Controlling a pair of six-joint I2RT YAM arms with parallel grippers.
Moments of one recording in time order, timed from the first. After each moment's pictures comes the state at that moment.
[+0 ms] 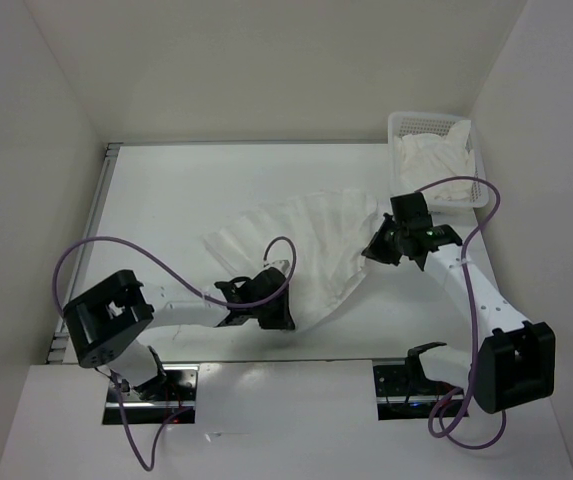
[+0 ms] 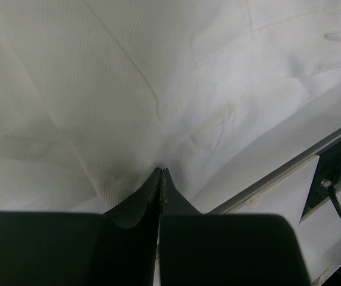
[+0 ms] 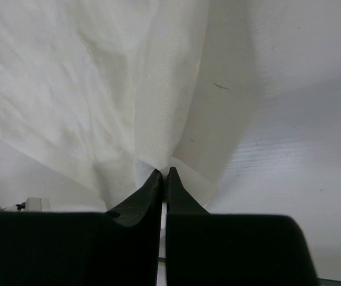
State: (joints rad) left arm -1.00 1.56 0.69 -0.03 0.05 -0.98; right arm 0.22 1.19 0.89 -0.64 -0.07 0.77
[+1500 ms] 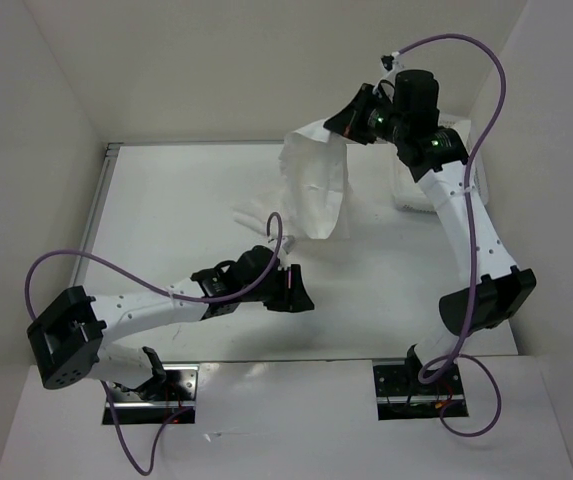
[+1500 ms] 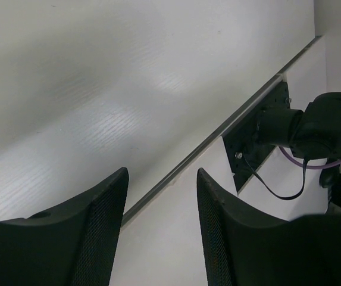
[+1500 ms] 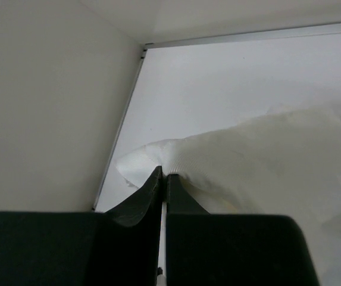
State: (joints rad) left arm -0.96 1.35 0.79 -0.07 0.15 -0.84; right arm 0.28 1.62 1.90 -0.55 -0.37 0.61
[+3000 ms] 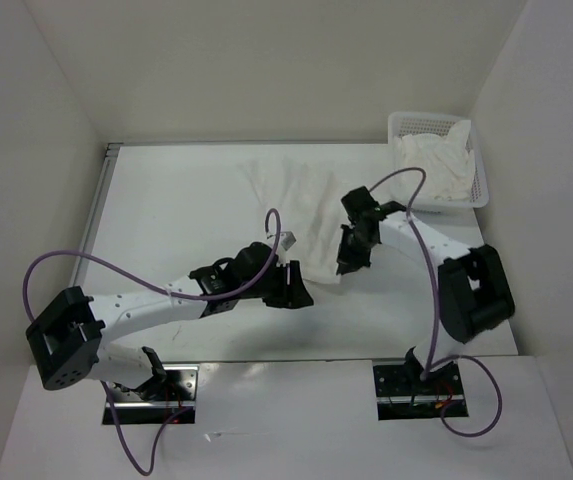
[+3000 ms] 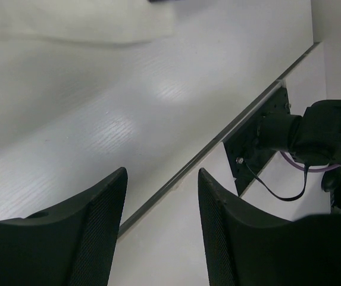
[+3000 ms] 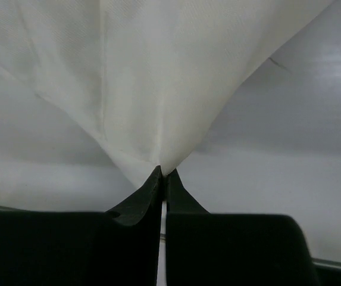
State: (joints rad) left arm -0.94 1.35 0.80 -0.07 0.15 -0.82; right arm 0.42 1.67 1.16 -0.77 -0.13 0.65
